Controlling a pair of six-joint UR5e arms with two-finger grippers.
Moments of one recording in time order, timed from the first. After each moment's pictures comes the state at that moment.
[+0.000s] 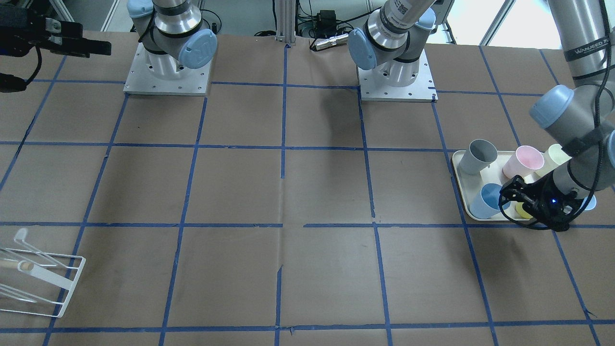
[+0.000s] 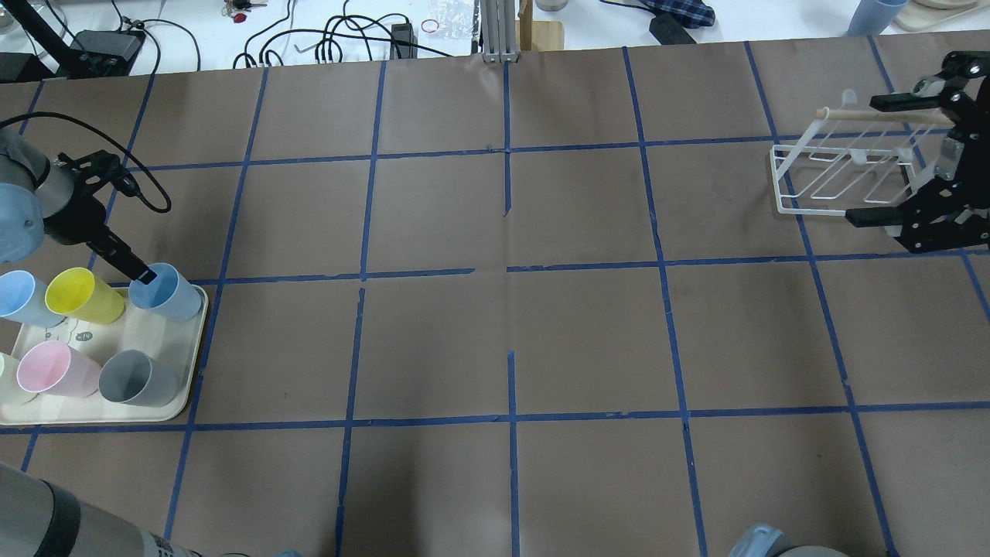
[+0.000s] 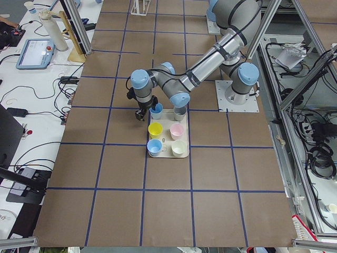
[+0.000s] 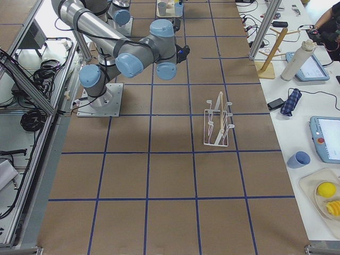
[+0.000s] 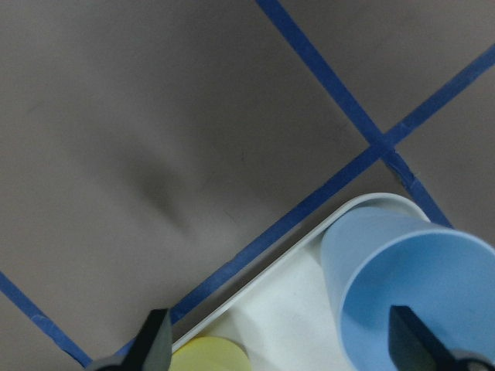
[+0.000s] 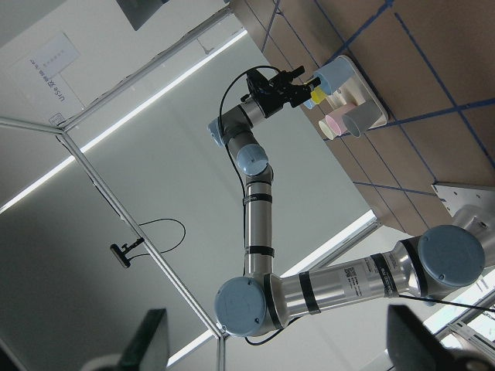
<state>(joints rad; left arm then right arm) -1.01 -1.96 -1.77 -1.05 1.59 1.26 0.89 -1.51 1.59 -0.23 -0.69 -0.84</state>
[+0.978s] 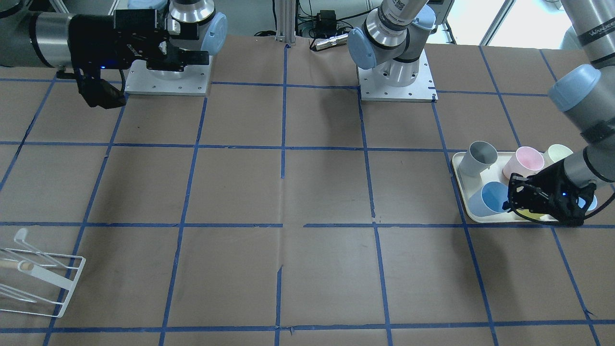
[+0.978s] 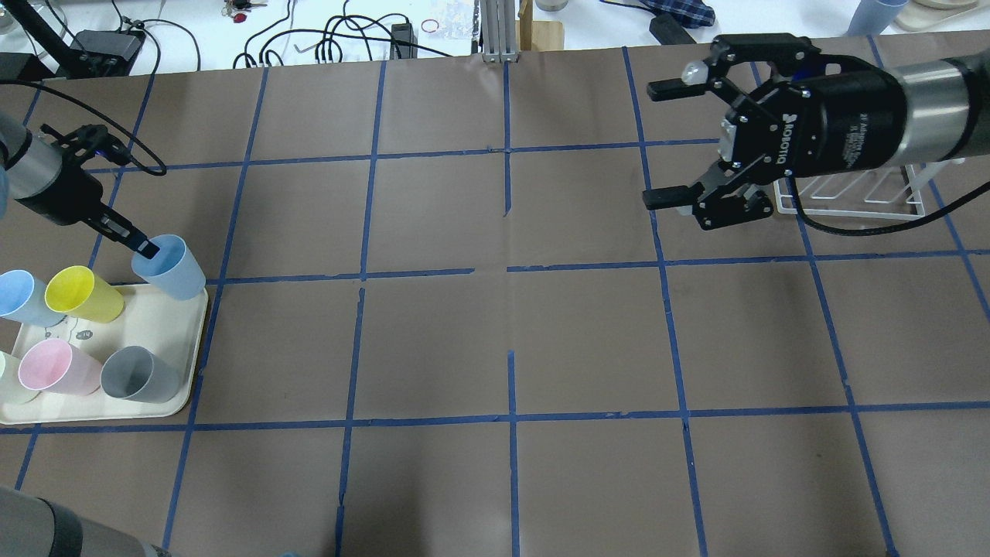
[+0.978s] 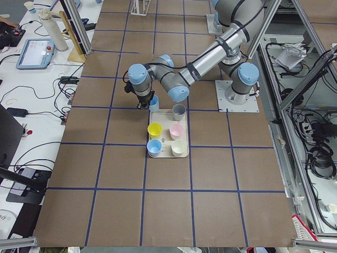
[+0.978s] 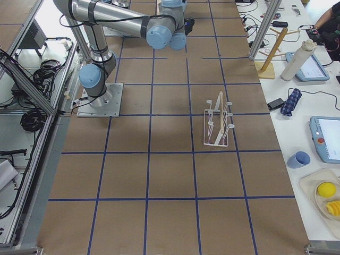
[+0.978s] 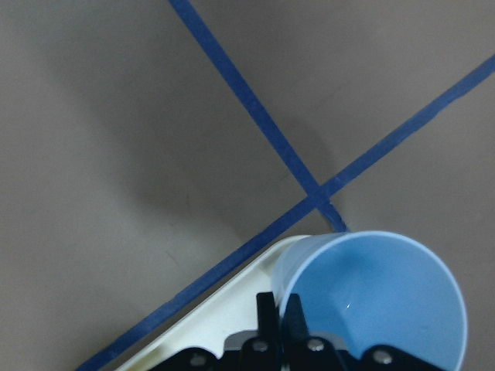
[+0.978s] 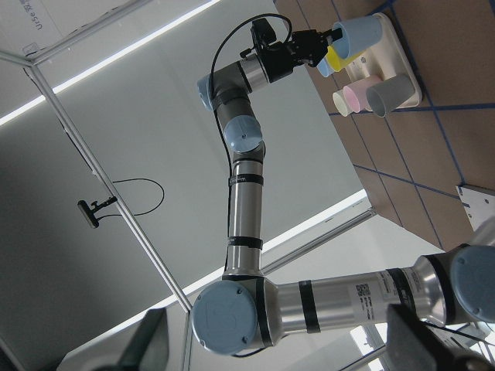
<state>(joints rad) -1.02 -1.89 -1.66 -1.34 1.43 1.09 1.28 -1.51 1.59 -0.24 -0.35 -0.97</state>
